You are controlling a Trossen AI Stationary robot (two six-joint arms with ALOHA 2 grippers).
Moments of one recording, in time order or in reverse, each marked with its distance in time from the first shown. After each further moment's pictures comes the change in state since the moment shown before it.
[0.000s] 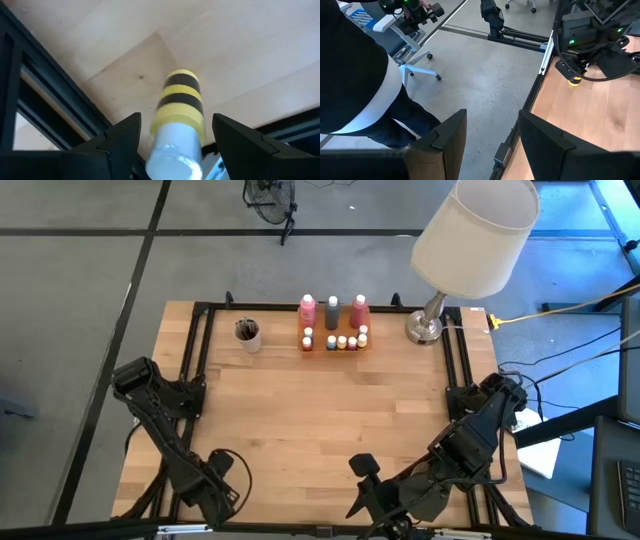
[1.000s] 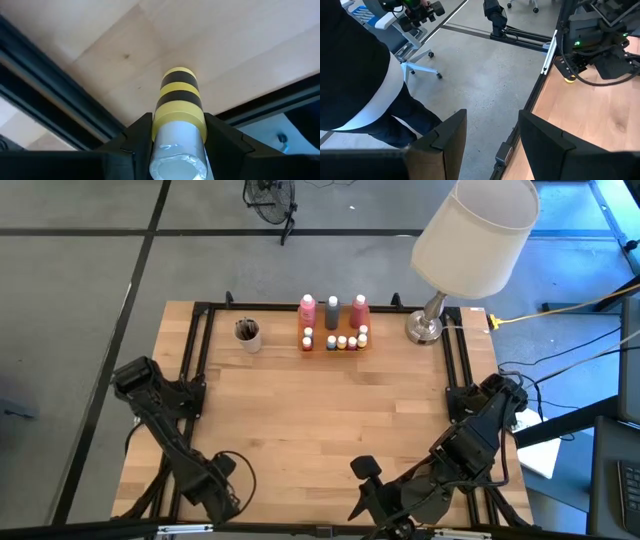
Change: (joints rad) left arm 0.029 0.000 0.000 0.054 0.104 0.062; right arm 0.010 0.000 0.000 -0.003 0.001 -0.009
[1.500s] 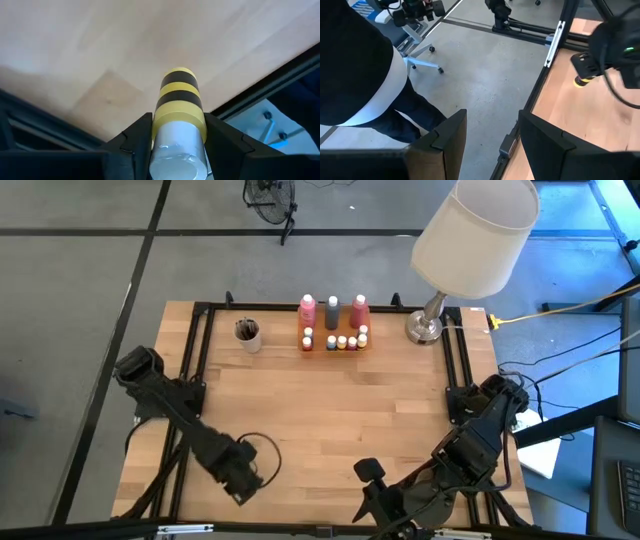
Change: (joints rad) left arm 0.202 -0.067 0.003 0.000 0.010 0.340; right arm 0.015 0.000 0.000 -0.030 0.002 0.022
